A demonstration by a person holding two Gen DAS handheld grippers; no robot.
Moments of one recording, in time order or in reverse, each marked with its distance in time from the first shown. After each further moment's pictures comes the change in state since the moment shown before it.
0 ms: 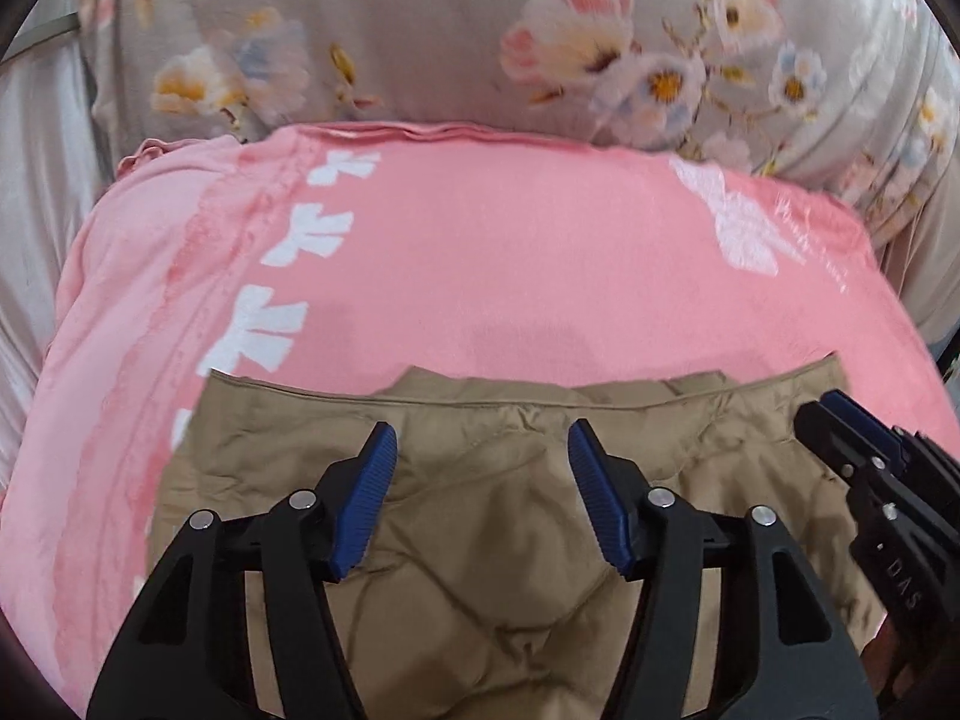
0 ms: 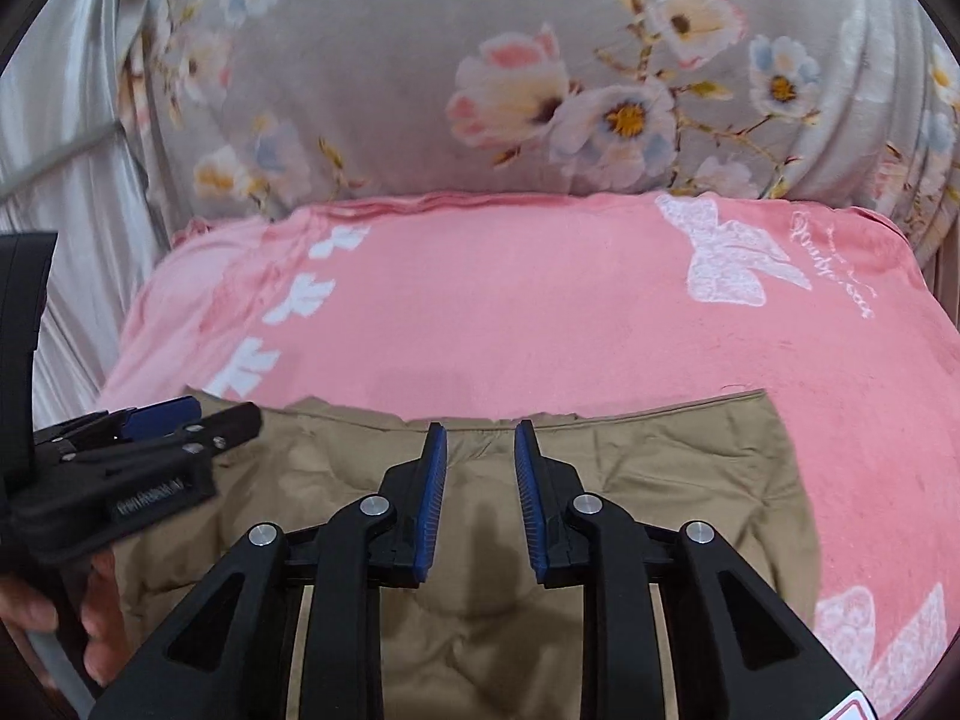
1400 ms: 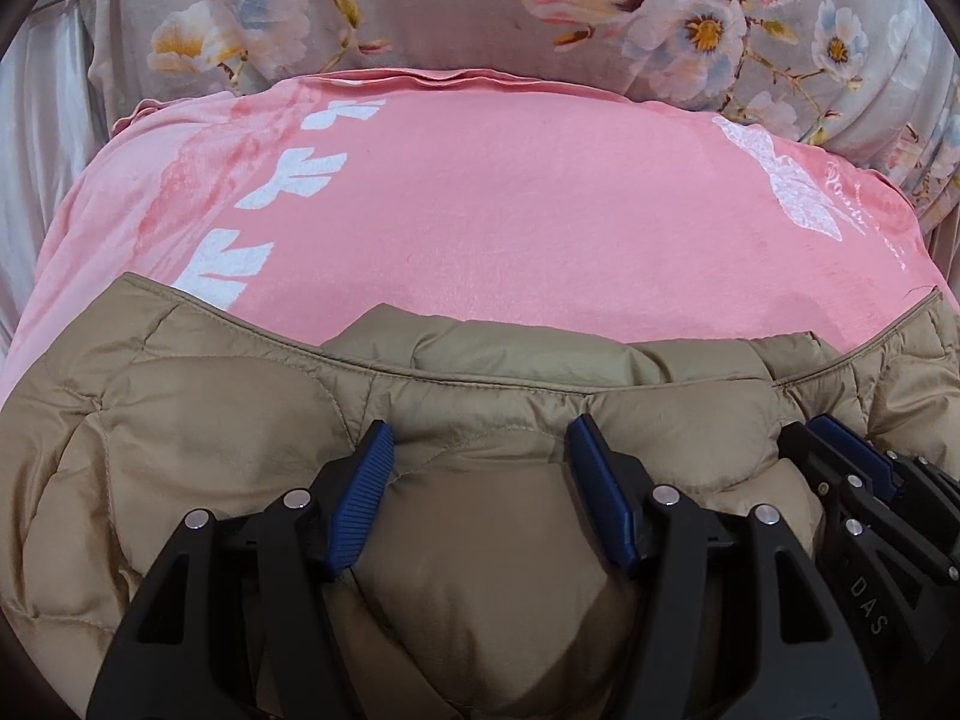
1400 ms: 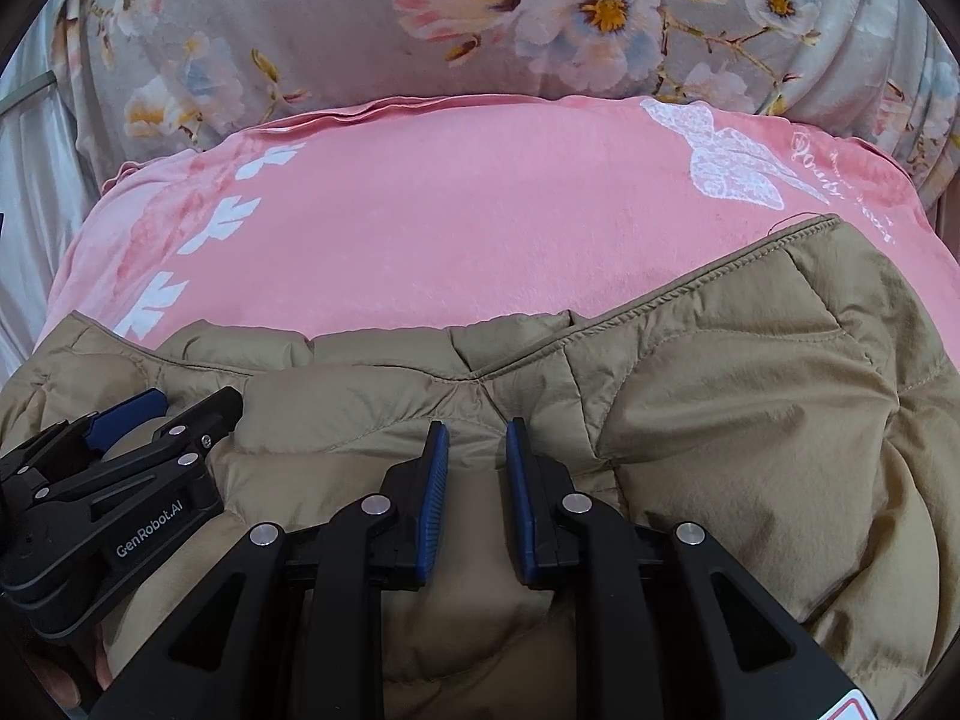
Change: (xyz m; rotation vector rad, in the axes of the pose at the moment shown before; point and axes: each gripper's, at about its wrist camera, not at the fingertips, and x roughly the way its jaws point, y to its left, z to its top) left arm 0.075 -0.002 -0.032 -0.029 0.009 0.061; right arm 0.091 -0.015 -0.043 0.045 0.104 -0.079
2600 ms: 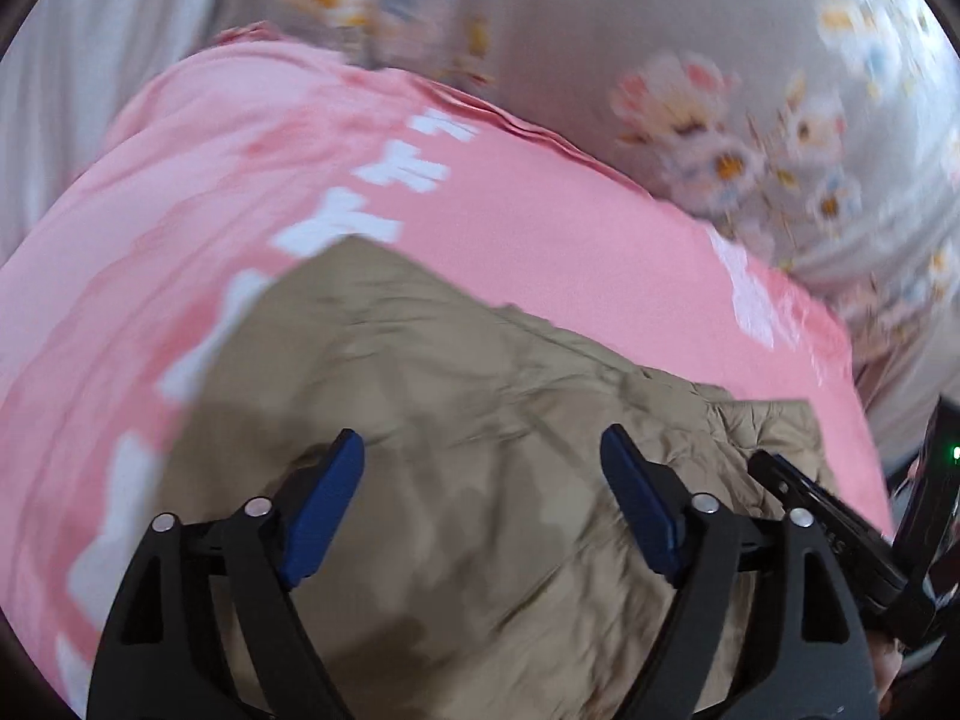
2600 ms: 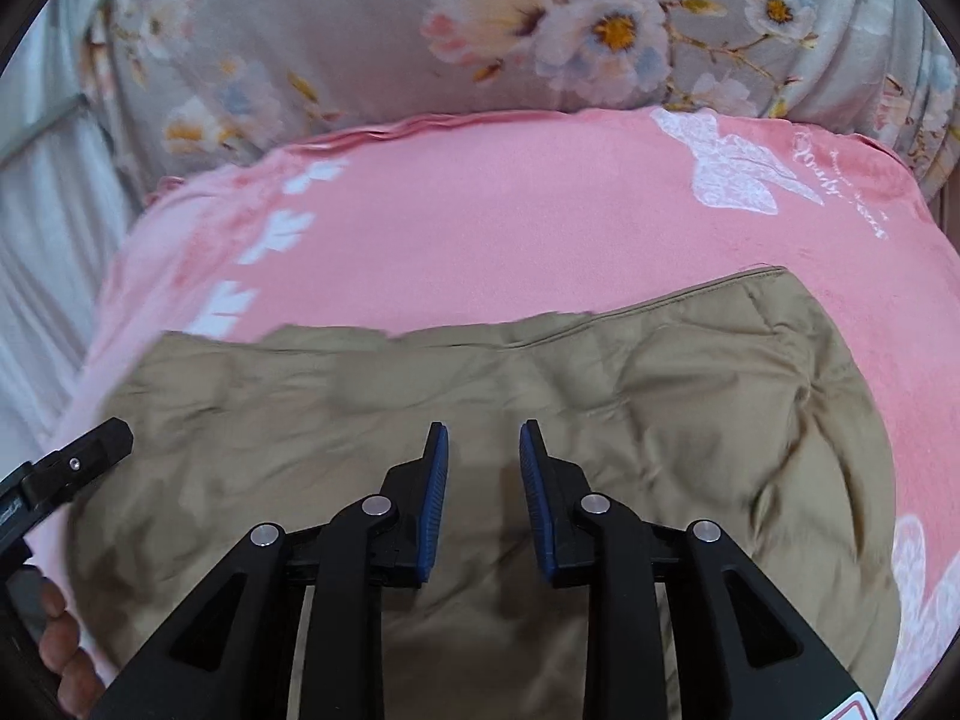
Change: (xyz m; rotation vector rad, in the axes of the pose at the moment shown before) left arm -0.116 0.128 -0.037 -0.345 -0.029 -0.173; right arm -0.078 0.012 -0.005 0.024 0.008 0.108
